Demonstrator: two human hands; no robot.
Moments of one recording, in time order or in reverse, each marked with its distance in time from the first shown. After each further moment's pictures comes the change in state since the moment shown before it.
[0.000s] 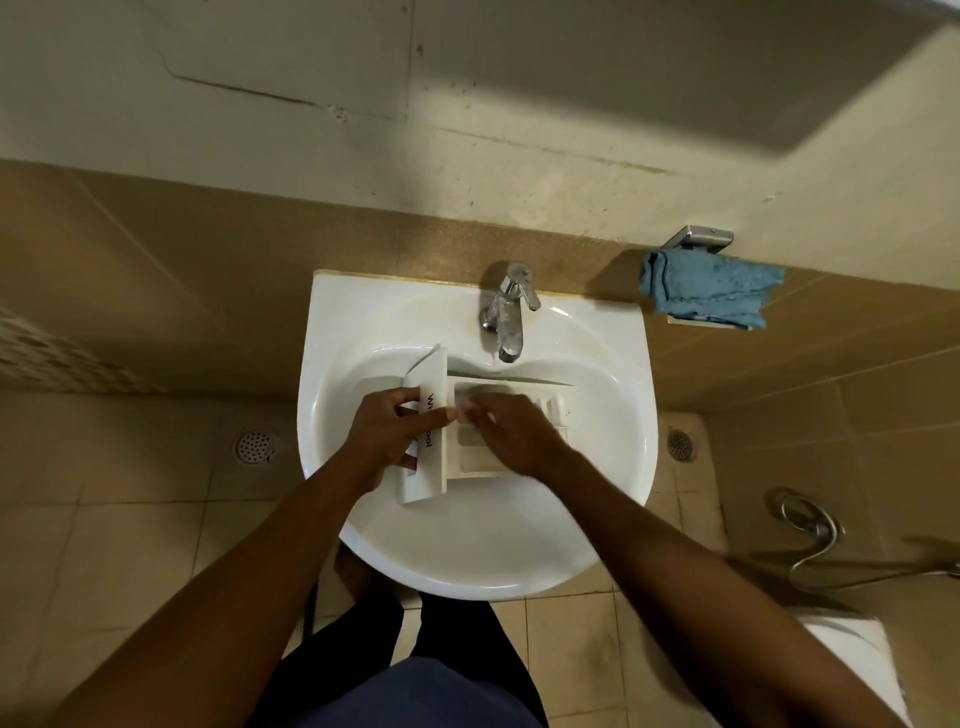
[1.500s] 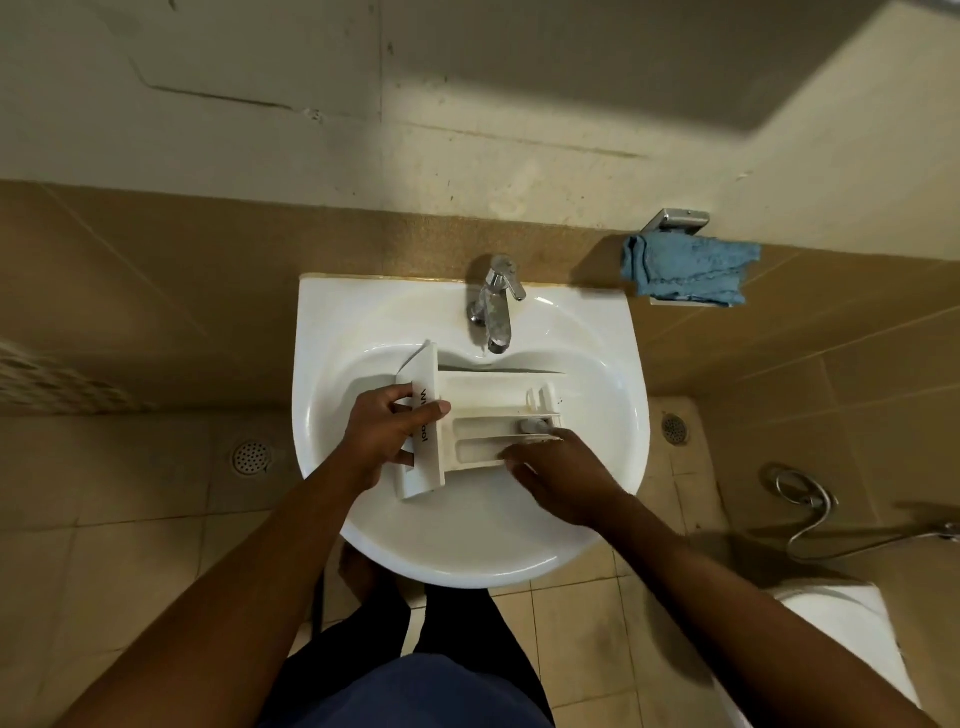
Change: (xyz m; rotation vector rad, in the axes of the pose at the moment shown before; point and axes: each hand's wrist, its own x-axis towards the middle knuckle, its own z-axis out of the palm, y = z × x) left_hand 0.002 -0.008 -0.003 -0.012 -0.002 -0.015; right_hand -0.087 0.029 -0.006 -0.178 -0.026 -0.063
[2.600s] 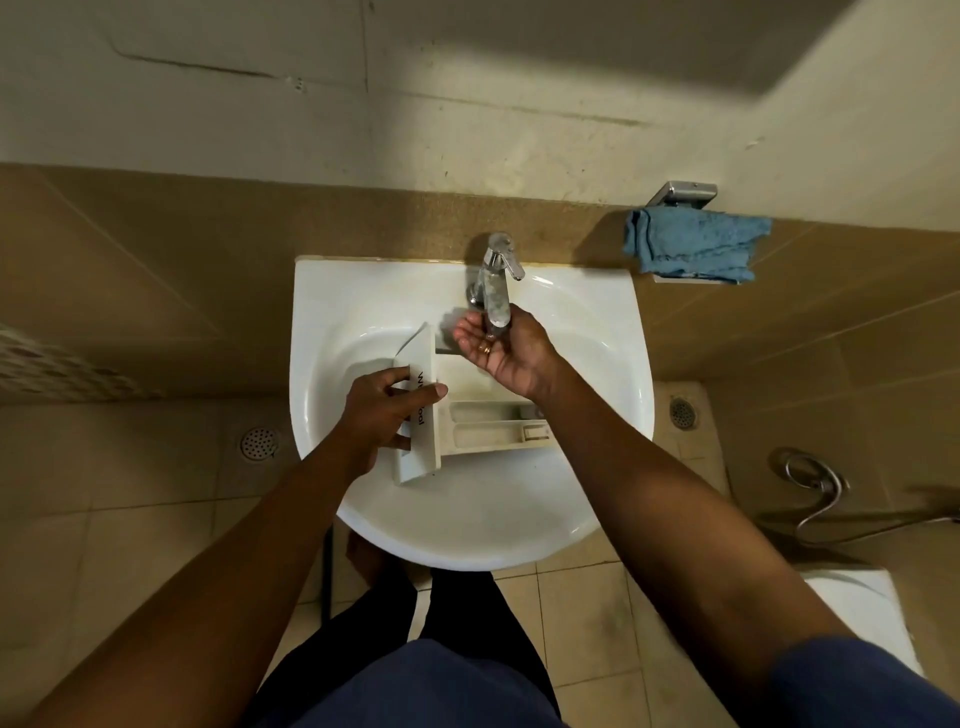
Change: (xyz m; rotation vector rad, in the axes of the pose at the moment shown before) left_hand -0.002 0.002 0.000 0.001 0.007 -0.014; right_hand 0.139 -0.036 -0.053 1.929 0.012 0.779
